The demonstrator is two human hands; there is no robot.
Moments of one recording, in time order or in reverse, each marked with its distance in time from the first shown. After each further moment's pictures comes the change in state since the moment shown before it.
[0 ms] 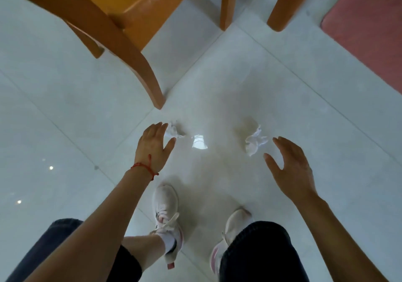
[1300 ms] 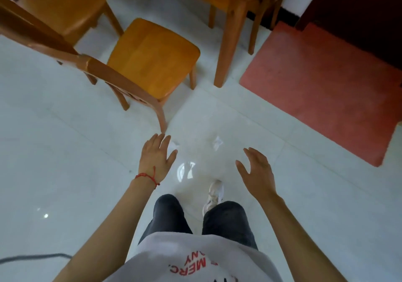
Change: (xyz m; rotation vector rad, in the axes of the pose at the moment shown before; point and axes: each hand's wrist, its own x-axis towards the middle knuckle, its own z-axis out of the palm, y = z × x) left_hand -0.310 0.172 -0.350 0.146 0.024 0.242; right_hand -0.352 -0.166 -0.296 0.094 0.126 0.066
